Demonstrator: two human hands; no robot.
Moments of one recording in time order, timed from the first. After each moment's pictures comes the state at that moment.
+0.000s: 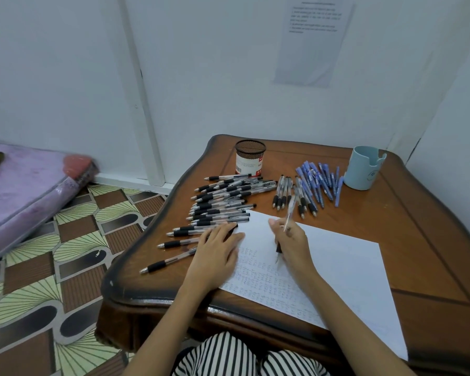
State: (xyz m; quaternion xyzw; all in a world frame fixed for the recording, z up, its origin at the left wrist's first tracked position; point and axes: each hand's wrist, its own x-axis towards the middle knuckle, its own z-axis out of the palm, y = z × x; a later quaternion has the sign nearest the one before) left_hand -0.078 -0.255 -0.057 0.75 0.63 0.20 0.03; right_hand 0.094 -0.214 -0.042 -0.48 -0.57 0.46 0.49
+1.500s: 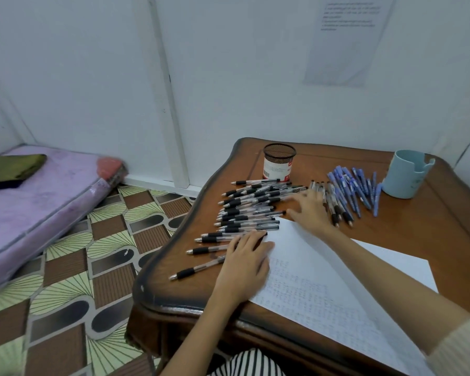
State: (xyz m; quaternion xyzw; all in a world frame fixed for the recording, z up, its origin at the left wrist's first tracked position) left_hand -0.077 -0.258 -0.055 0.75 0.62 0.22 0.03; right_hand 0.068 -0.107 -0.024 -0.57 -0.78 0.13 0.21
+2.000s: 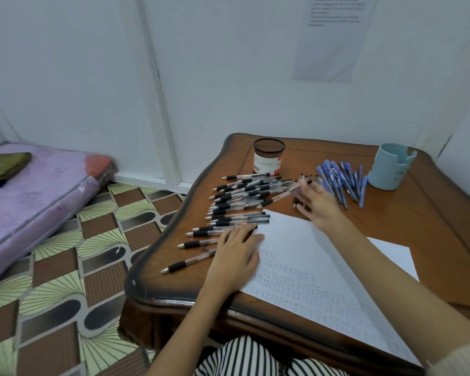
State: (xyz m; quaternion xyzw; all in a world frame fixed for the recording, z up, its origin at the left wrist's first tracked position) left_hand -0.079 -0.257 -0.057 0.75 0.62 0.22 0.03; right_hand 0.093 -0.126 -0.002 -0.45 -0.44 0.61 0.49
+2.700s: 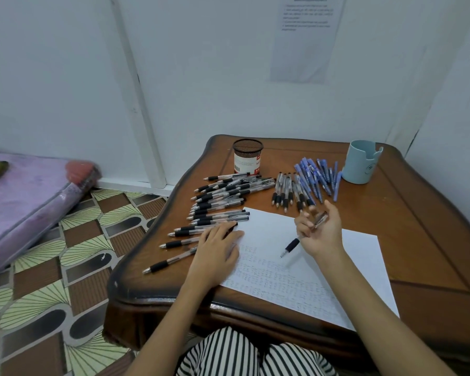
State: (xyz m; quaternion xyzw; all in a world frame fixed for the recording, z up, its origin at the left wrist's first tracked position) left_hand -0.077 -0.257 -0.053 0.75 0.62 0.21 0.04; right_hand 0.132 -0.188 -0.014 -0.28 -0.08 0.74 0.60
